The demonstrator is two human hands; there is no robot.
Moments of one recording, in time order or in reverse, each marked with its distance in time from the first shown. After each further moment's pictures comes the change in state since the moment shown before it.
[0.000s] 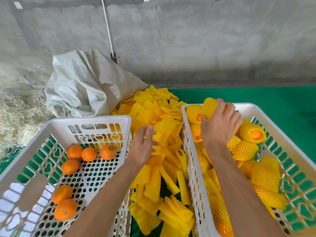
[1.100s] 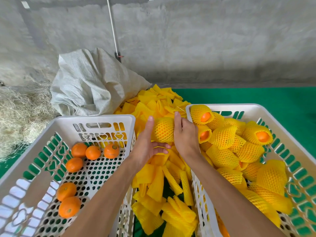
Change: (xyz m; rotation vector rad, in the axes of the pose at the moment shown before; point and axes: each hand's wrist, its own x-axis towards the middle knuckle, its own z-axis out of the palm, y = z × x) left_hand 0.000 0.023 -0.006 -0.481 -0.258 -0.211; right_hand -0.055 -0.068 -0.004 0.881 -0.371 -0.052
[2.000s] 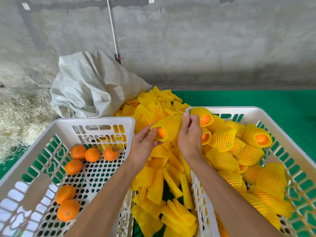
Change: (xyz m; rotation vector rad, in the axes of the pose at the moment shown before) left_hand 0.004 -0.006 -0.004 0.075 0.156 0.120; right_hand 0.008 0.013 0.000 0.099 0.149 -0.022
